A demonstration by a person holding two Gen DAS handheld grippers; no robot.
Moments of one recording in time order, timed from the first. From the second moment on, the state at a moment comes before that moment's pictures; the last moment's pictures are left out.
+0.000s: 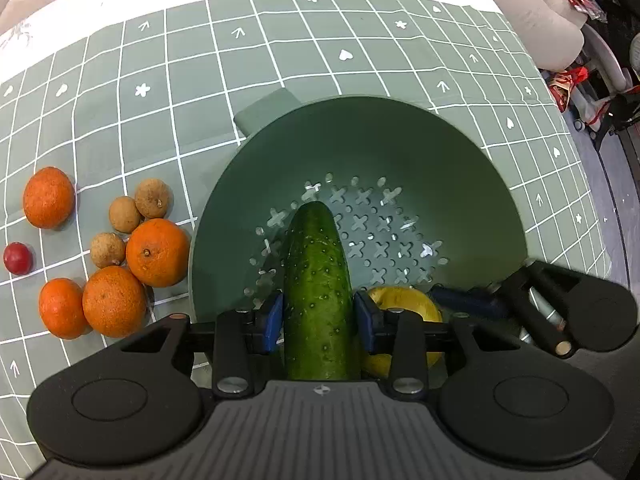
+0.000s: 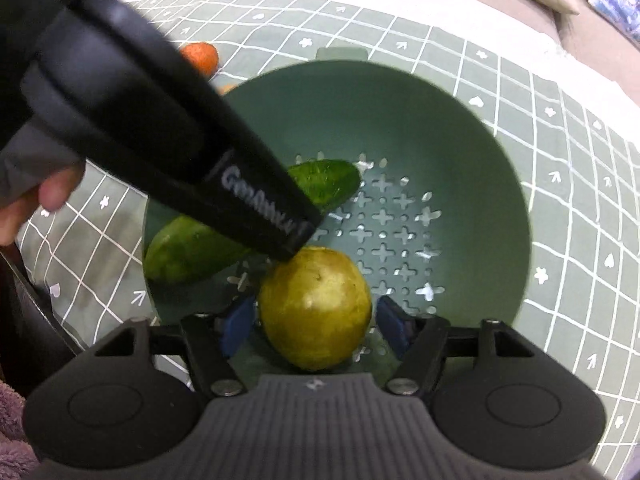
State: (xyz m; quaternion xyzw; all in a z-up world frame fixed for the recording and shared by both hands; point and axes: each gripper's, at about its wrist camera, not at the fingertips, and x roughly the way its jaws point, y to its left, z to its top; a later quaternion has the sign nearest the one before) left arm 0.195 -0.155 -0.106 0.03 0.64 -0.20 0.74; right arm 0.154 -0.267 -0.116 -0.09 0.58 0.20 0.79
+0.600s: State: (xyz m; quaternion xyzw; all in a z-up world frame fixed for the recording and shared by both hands) left arm 0.156 -0.099 -0.028 -0.04 0.52 -0.24 0.82; right arm 0.131 -0.268 -0.076 -0.10 0.54 0.13 0.83
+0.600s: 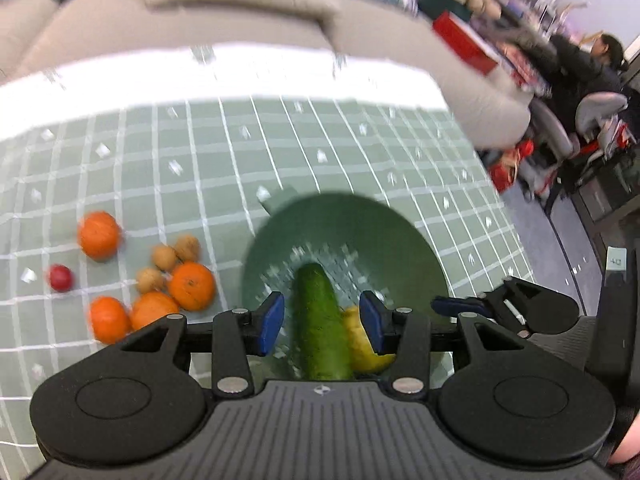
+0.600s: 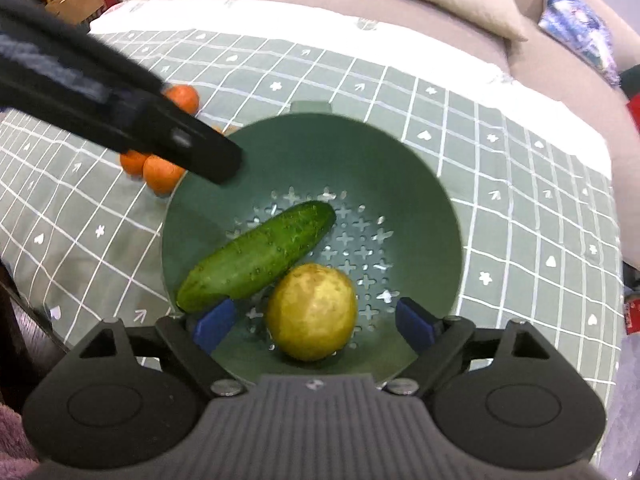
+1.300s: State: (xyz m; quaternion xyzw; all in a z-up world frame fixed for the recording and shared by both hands) left arm 0.101 0.021 -0.018 -0.04 0.41 -0.16 0.90; right arm 0.099 -0.185 -0.048 0.01 0.42 0.19 0.89
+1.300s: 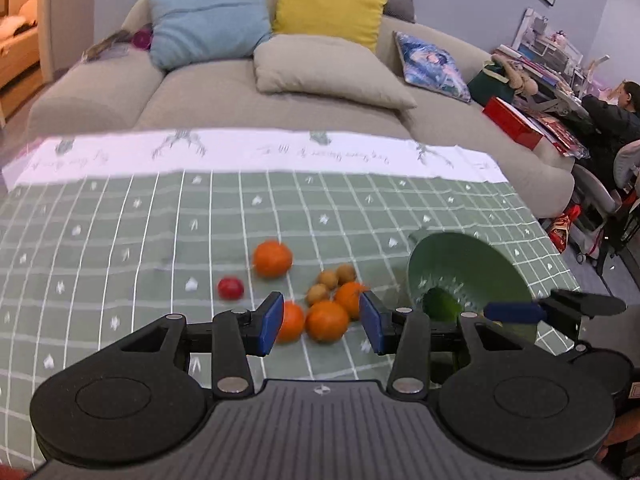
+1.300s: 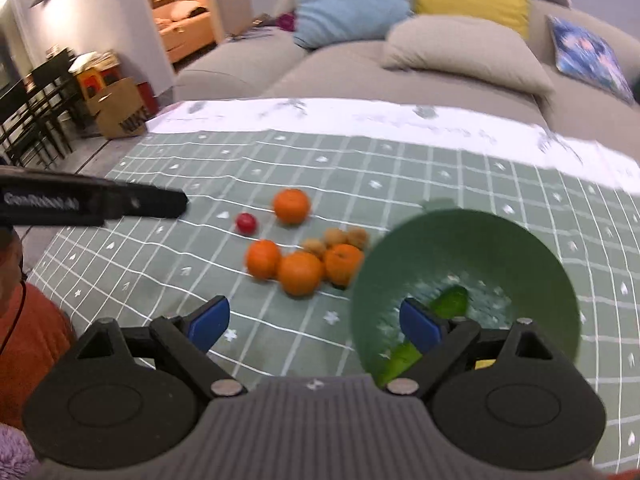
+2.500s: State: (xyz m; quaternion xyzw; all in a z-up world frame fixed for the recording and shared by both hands) left arm 0.174 0.028 -0.120 -0.02 0.52 -0.18 0.83; right arm 0.164 -0.088 -0.133 -0.30 0.40 0.29 0.81
